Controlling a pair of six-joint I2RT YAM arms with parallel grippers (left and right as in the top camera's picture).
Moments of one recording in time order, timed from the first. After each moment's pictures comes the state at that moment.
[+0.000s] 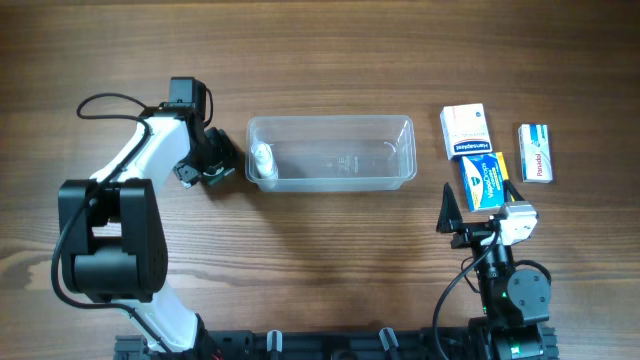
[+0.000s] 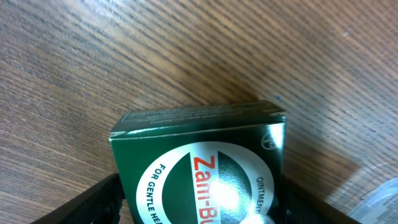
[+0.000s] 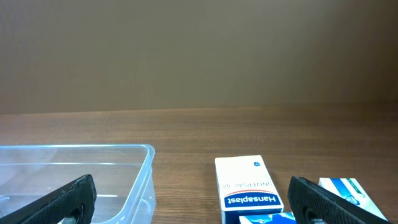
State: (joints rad) left arm -0.03 1.89 1.17 -0.73 0.00 -0.59; right arm 0.13 0.02 0.01 0.01 0.06 0.07
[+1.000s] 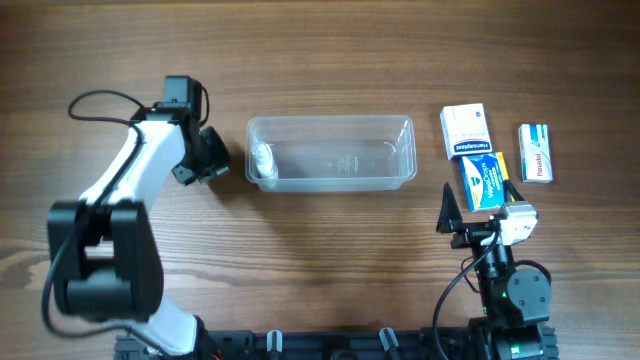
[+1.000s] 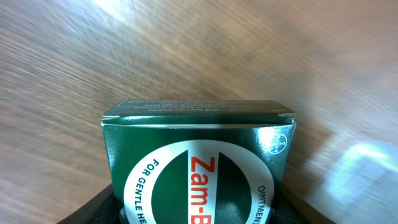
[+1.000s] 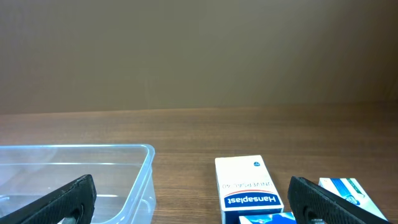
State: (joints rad) left arm -0.03 1.77 1.18 -0.79 -0.01 -0.56; right arm 0.13 0.02 0.01 0.01 0.06 0.07
